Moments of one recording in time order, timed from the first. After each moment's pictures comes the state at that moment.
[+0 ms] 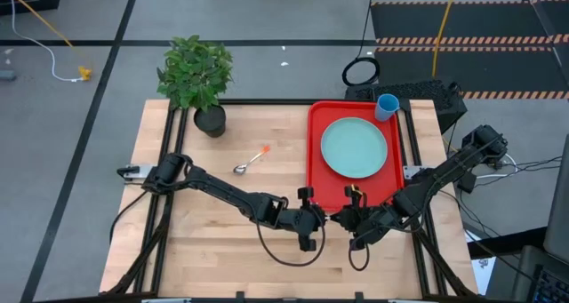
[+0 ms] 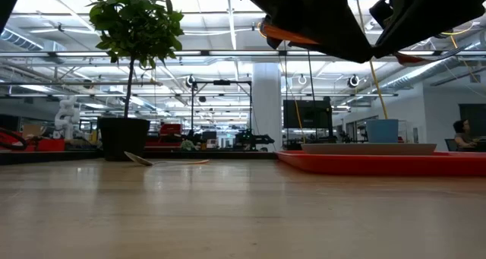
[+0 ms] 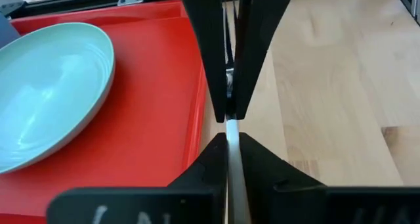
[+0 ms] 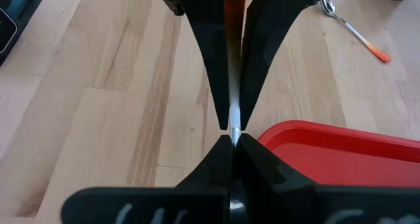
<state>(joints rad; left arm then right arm) -0.33 2.11 1.62 -0.16 -0.36 -0.08 0.61 1.31 0.79 -0.35 0.48 0.32</state>
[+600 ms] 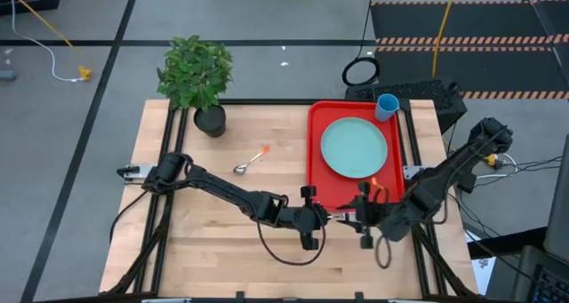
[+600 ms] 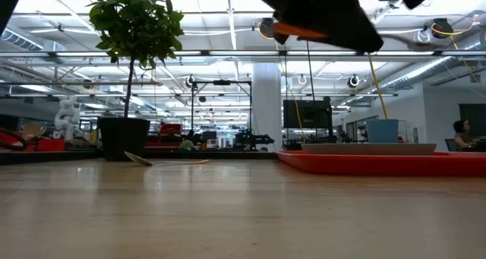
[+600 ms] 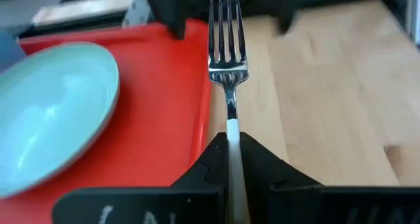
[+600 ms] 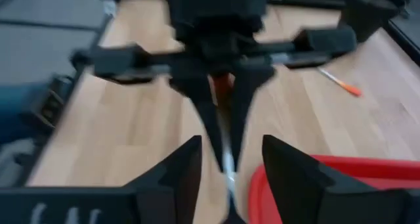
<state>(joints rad) -0.31 2.11 1.62 -0.09 -0.35 -0.03 0.70 1.13 0.79 -0.35 0.61 0.40</state>
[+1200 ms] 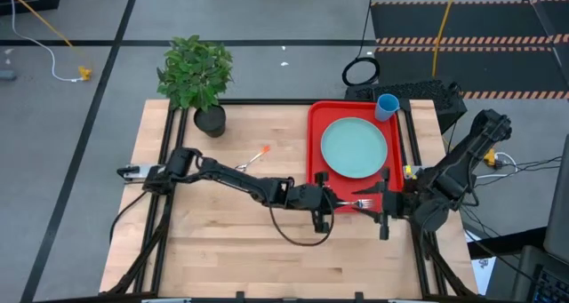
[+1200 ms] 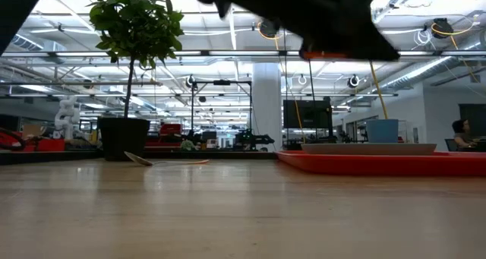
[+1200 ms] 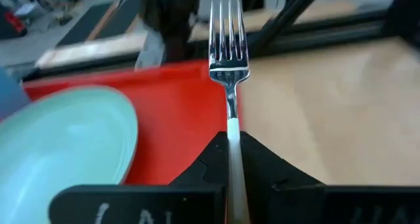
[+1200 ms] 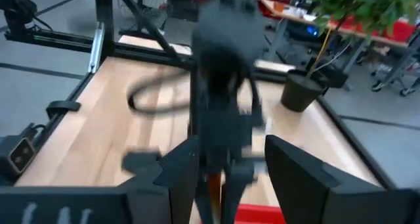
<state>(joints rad) -0.19 2.18 1.62 0.15 -0.20 0.10 0.80 0.92 0.79 -0.33 0.87 0.19</state>
